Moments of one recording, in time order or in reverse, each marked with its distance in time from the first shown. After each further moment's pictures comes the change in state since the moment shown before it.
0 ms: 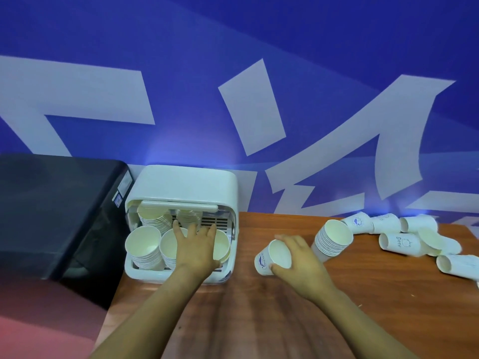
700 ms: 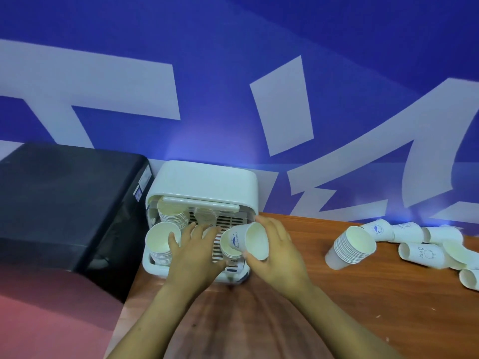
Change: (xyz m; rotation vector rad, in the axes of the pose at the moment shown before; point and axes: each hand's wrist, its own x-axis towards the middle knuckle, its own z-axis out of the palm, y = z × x) left_hand -0.036 -0.039 -0.013 -0.400 0.075 -0.098; right_hand 0.021 -0.081 0.037 0.098 0.138 -0.267
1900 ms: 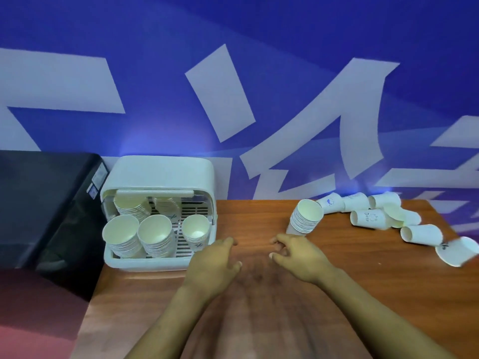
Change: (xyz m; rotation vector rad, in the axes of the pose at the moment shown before) left_hand -0.044 0.096 0.028 -0.201 -0.203 0.258; right_hand -0.069 0.079 -0.087 -0.172 -0.334 0.343
